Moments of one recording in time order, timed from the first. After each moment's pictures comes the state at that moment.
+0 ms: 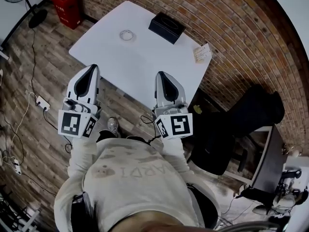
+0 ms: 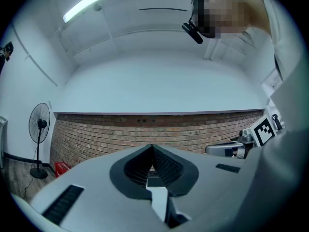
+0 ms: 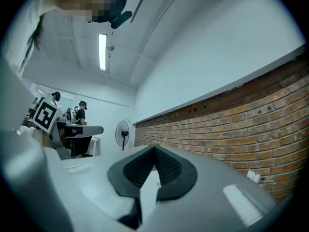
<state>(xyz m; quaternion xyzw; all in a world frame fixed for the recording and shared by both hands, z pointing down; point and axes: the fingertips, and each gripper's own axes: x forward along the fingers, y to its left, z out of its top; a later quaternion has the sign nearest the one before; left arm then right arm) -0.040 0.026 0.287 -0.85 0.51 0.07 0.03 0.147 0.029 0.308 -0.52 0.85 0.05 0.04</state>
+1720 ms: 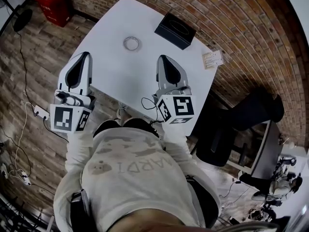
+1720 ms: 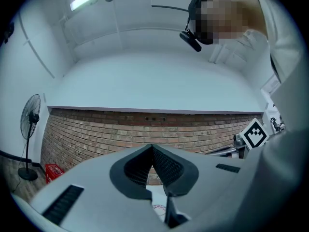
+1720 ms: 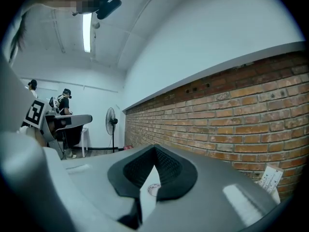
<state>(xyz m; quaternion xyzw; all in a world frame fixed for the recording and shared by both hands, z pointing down) -0.134 -0.181 0.299 -0.87 0.48 0.09 0.03 0.076 -0.187 0.343 -0.57 0.82 -0.01 -0.01</state>
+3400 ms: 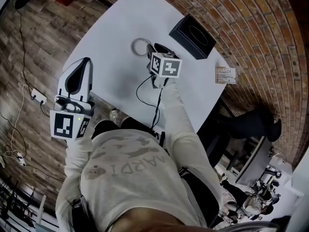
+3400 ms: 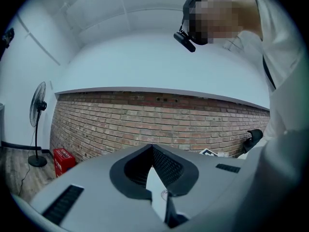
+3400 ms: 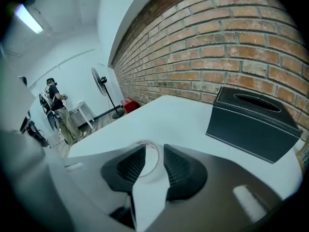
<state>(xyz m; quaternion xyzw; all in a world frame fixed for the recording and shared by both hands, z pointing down) -0.153 -0.287 0.379 -0.86 0.51 0.03 -0.05 0.063 -0.397 0.600 -0.52 0.76 -0.30 -0.24</state>
